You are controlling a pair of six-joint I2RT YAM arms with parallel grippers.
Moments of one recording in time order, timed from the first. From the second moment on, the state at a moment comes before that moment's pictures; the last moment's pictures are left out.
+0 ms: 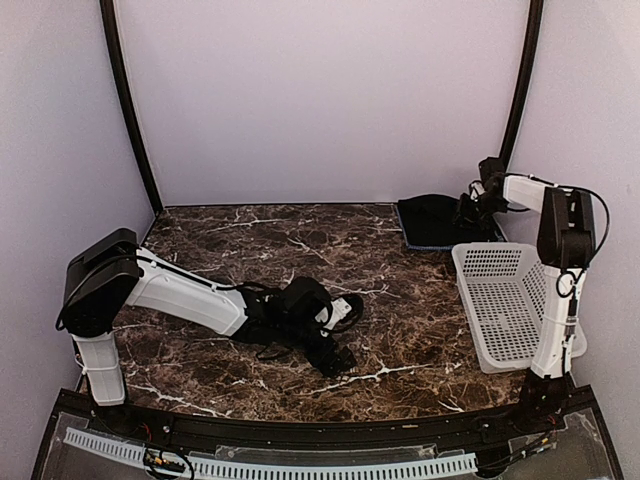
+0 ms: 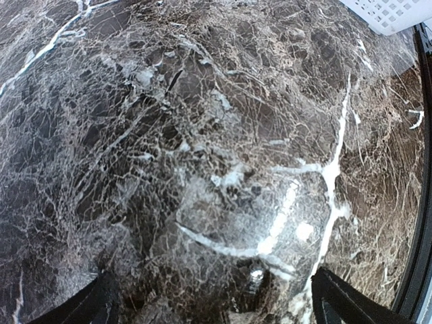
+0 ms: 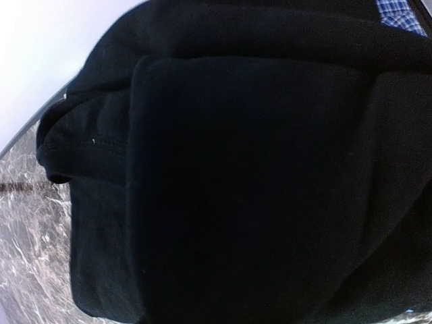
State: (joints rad) left arm -1.09 1.91 1.07 -0.02 0.11 -0.16; right arm -0.02 2.20 1.82 -0.64 -0.26 0.36
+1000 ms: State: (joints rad) left arm -1.07 1.92 1.06 0.00 0.09 -0.16; right arm -0.10 2.60 2.43 -0.52 -0.29 0.44
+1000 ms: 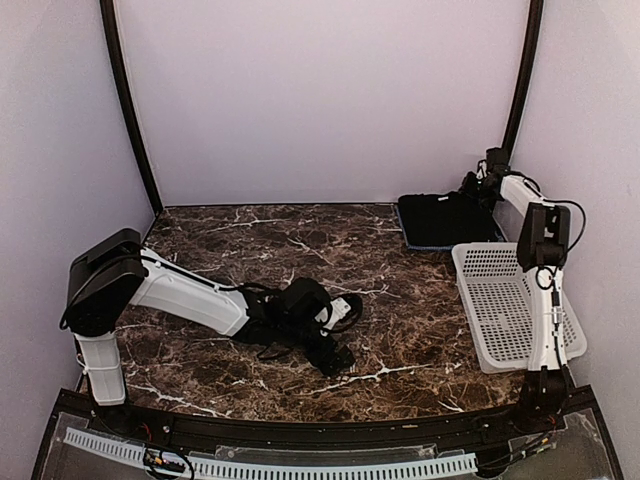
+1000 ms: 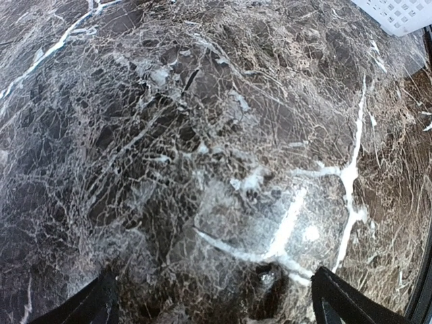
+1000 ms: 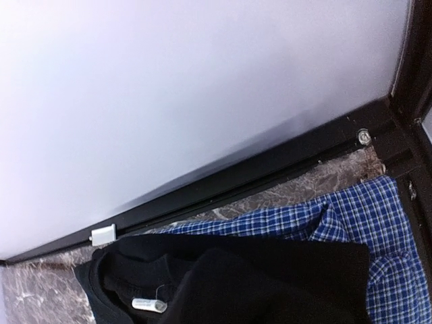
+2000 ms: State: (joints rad) left arm -1.06 1.92 1.06 0.01 0.09 -0.18; right arm -0.14 2.52 2.43 -0.66 -0.44 0.35
